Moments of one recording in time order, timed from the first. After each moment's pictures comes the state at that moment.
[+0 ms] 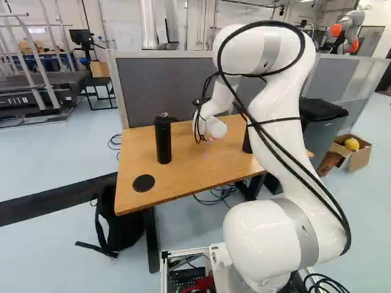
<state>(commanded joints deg) 0.5 -37.2 -54.6 -2.4 59.0 0.0</state>
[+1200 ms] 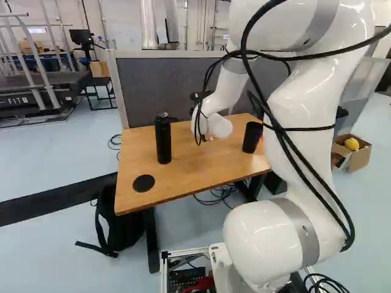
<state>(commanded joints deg) 3.4 -18.5 -37.8 -2.4 60.3 0.0</state>
